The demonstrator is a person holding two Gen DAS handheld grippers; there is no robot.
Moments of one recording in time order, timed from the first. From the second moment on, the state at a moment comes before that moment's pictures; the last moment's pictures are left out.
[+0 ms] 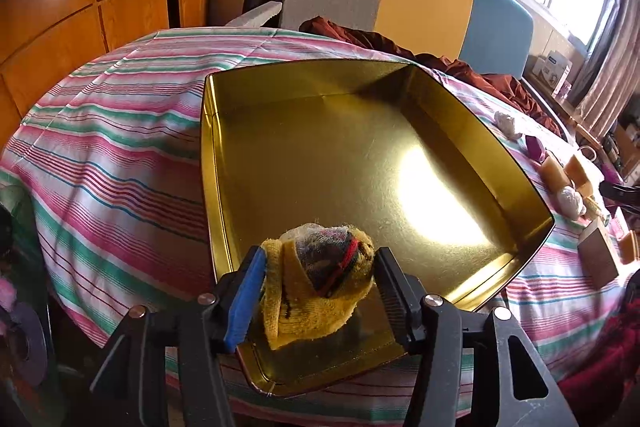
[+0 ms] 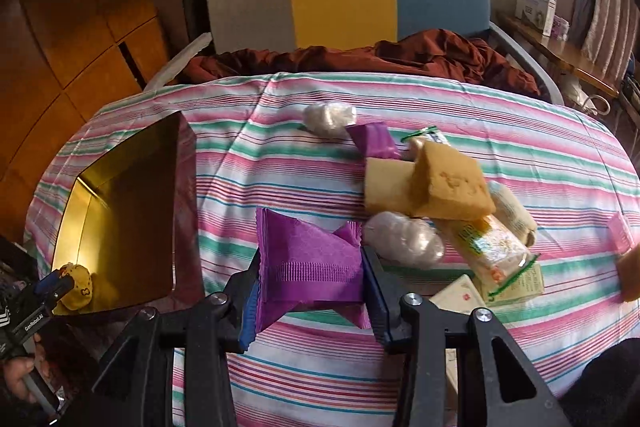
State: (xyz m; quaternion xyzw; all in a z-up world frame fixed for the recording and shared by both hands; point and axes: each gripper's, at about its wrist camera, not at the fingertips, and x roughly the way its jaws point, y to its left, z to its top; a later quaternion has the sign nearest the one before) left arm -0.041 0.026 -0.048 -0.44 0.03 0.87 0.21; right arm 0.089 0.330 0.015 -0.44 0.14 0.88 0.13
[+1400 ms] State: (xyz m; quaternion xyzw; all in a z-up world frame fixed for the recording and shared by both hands) left arm -0.034 -0.033 -0.016 -0.40 -0.06 0.90 0.17; right arm -0.018 0.115 -0.060 -0.52 0.07 0.84 -0.11
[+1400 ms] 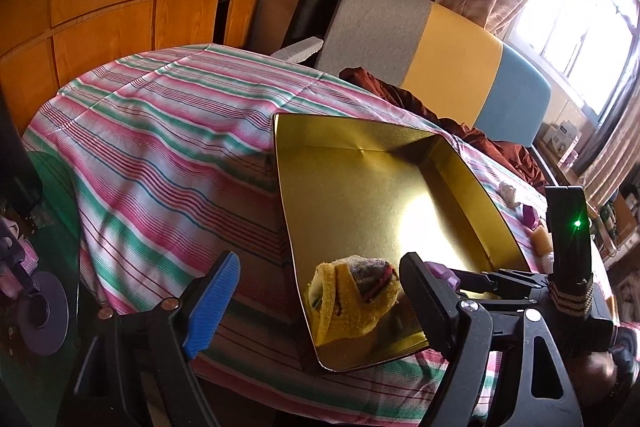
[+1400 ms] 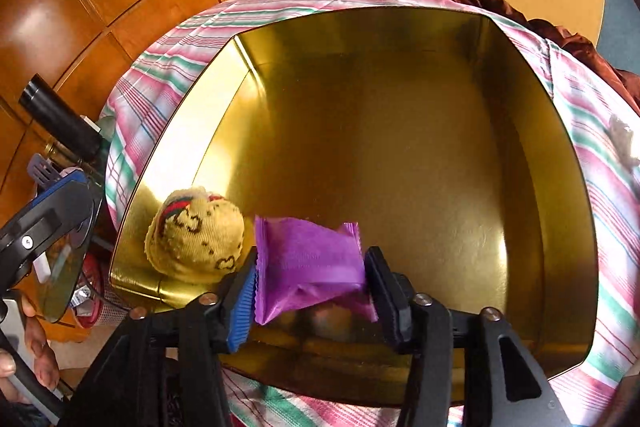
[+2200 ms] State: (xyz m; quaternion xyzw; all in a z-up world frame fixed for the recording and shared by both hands) left arm -0.027 0.017 0.000 -0.39 0.01 0.90 0.19; right arm 0.068 0.290 0.017 -0.41 0.11 0.90 0.09
